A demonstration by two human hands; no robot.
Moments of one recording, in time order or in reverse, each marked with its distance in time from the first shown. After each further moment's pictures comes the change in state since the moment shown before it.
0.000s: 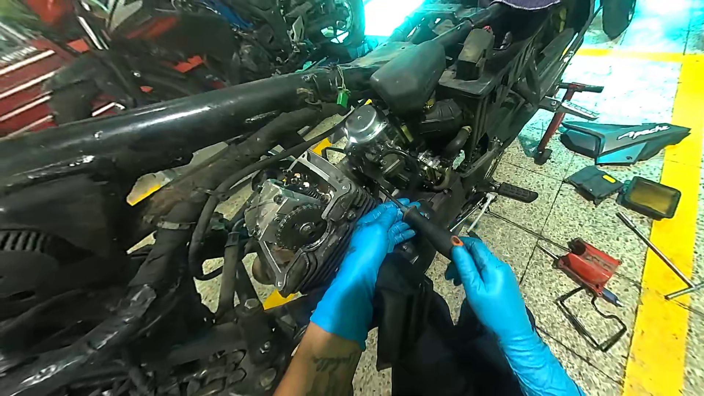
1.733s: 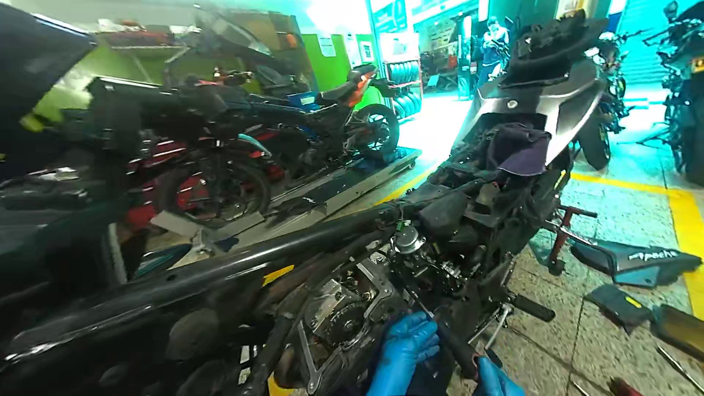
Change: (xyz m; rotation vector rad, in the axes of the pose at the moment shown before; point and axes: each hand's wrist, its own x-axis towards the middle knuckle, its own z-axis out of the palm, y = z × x) left_hand -0.016 -0.006 -0.001 -0.135 -0.008 -0.020; right_hand 0.003 -0.067 -0.026 0.453 -0.037 -0.144
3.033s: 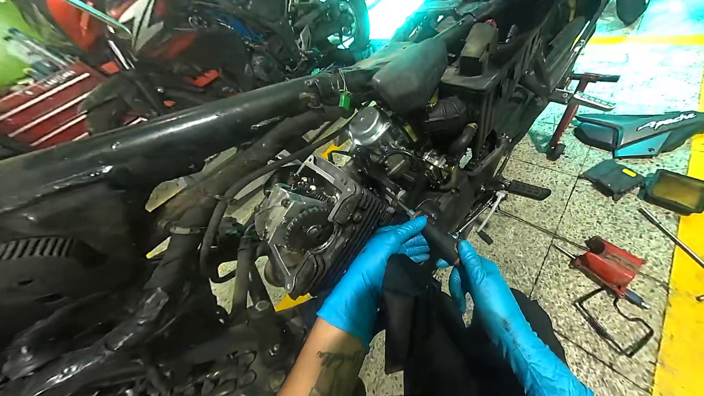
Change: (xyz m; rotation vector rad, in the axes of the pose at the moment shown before) left_hand 0.013 0.003 -0.002 0.241 -0.104 -0.270; right_hand -0.008 0.061 0.011 0.084 -0.043 0.668
